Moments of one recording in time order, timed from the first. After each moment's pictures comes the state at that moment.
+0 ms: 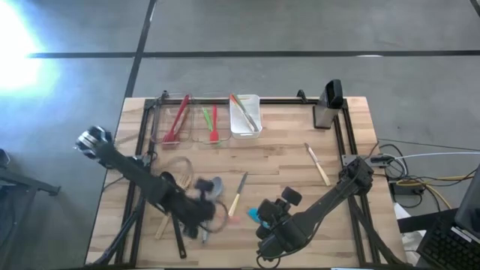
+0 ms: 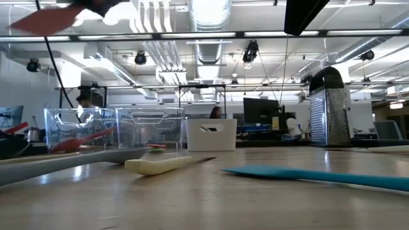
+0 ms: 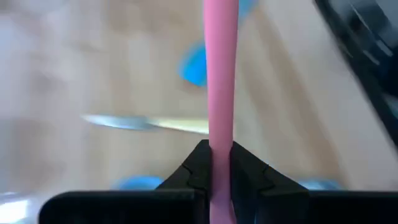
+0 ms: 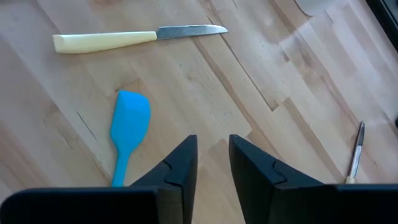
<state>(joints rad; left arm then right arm) -0.59 1.43 1.19 -0.67 -0.33 -0.21 0.64 2.18 2.05 -1.57 0.58 1.28</state>
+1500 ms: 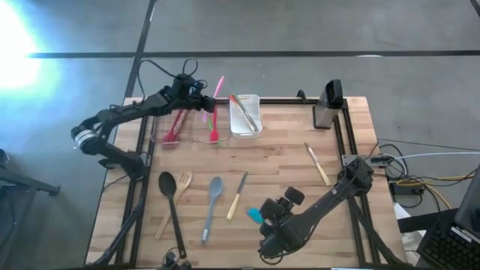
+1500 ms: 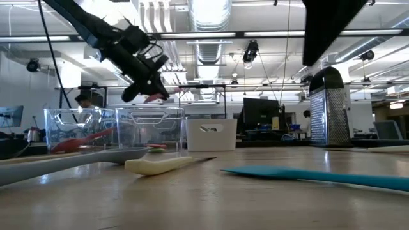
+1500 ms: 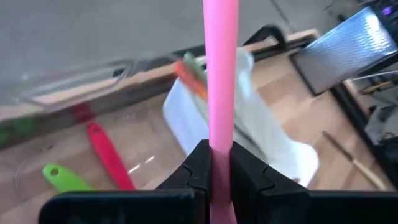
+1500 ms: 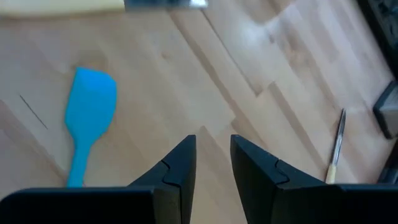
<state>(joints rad) 0.77 1.39 0.93 -0.12 0.20 -0.49 0.64 2.18 1.92 -1.57 0.56 1.32</state>
